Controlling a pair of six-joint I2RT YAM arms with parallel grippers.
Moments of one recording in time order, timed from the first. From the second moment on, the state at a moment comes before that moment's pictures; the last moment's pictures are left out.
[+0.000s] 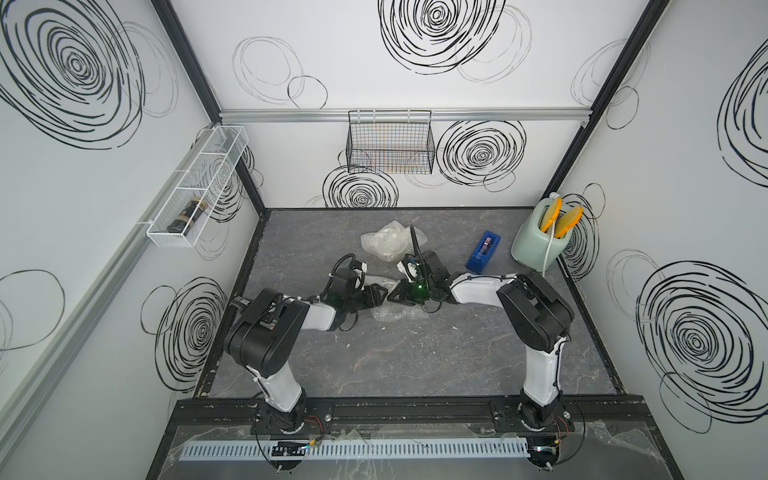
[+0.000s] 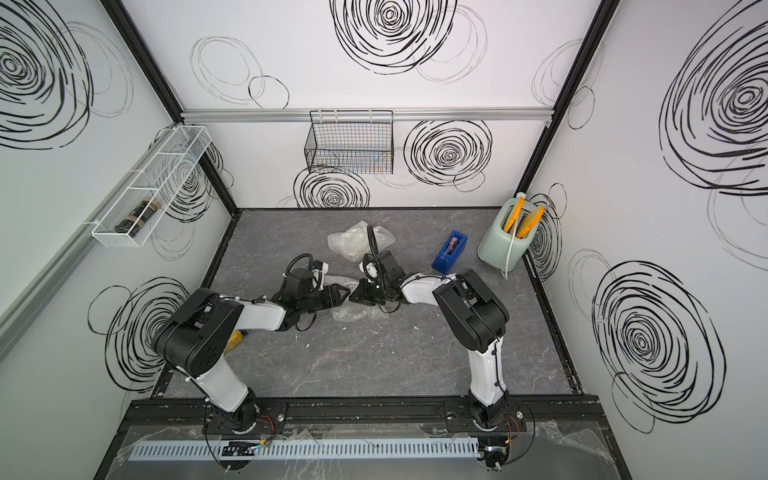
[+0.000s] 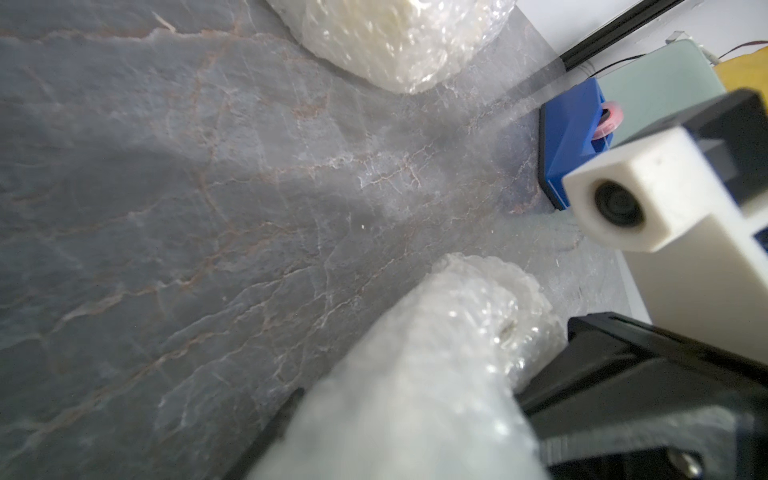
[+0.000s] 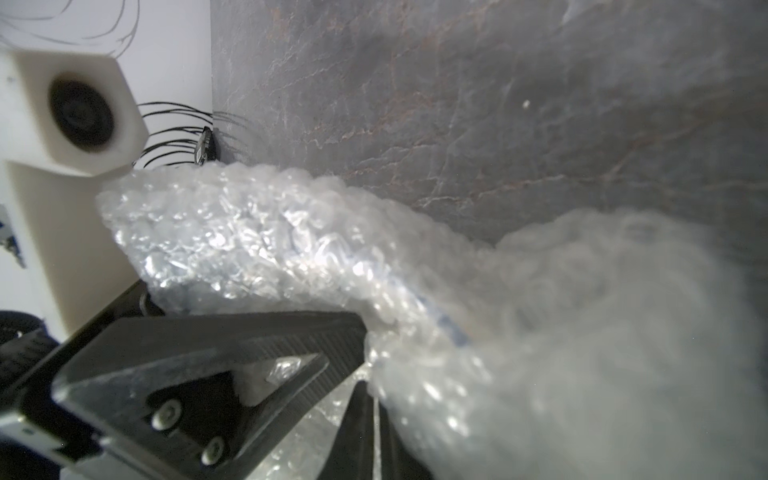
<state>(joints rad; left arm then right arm) -0.37 1.72 0.60 0.47 0.36 -0.64 0.67 1.96 1.10 0.04 -0.59 0.73</state>
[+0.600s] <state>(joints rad) -0.37 1.73 0.60 0.48 0.37 -0.65 0.67 1.88 1.09 -0.03 -0.59 0.74</state>
